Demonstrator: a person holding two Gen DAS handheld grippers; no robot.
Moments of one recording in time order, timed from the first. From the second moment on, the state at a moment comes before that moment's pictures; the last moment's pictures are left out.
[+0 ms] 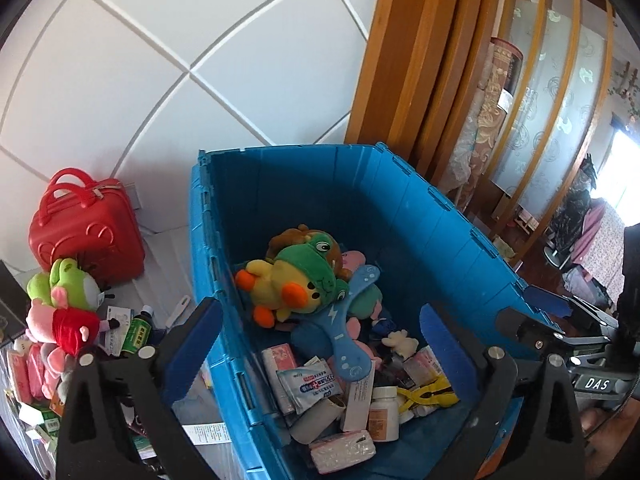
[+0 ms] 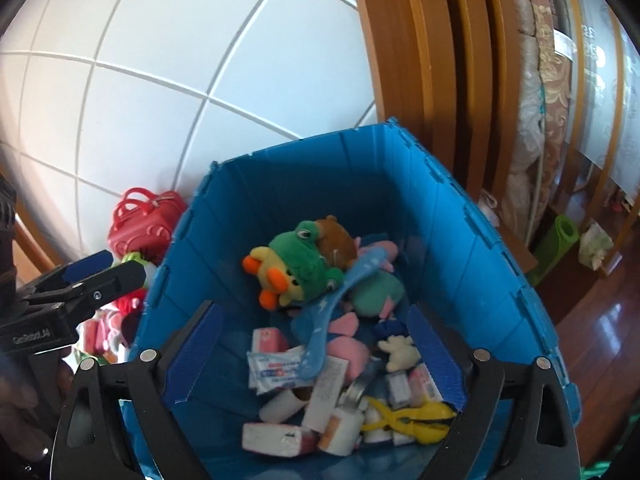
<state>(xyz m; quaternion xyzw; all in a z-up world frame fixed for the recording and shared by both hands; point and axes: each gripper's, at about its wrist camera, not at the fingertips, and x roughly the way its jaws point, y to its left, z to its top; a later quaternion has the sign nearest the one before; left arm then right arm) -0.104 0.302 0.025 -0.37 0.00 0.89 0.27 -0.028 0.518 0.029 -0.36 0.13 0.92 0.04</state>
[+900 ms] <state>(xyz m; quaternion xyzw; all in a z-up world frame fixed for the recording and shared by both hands) -0.072 -0.070 -0.107 -0.47 -0.08 0.88 0.03 -0.069 0.209 -0.018 -0.41 0.02 0.89 -0.18</state>
